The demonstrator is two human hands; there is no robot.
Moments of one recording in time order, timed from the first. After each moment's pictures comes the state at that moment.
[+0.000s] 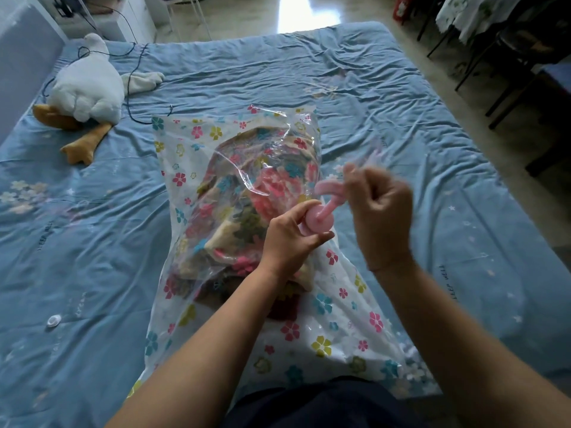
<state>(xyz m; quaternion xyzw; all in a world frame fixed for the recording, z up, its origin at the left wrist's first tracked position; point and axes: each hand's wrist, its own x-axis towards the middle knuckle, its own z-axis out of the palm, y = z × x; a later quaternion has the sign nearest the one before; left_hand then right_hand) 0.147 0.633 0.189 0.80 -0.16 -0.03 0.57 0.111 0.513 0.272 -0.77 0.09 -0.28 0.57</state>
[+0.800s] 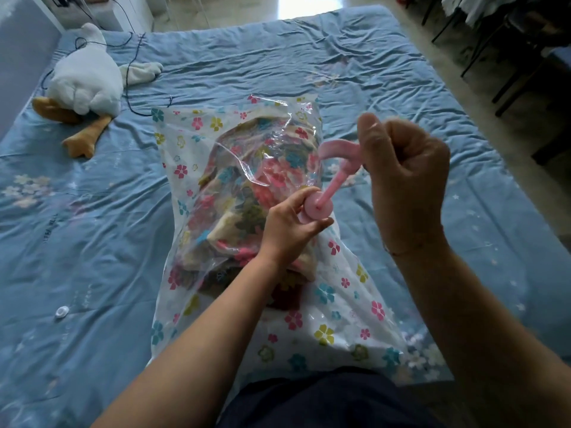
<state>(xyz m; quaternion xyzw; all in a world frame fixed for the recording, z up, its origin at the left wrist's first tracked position) 0.152 0.635 0.186 0.80 -0.16 -0.02 0.57 0.112 0.514 0.314 -0.73 0.02 -0.35 0.59</state>
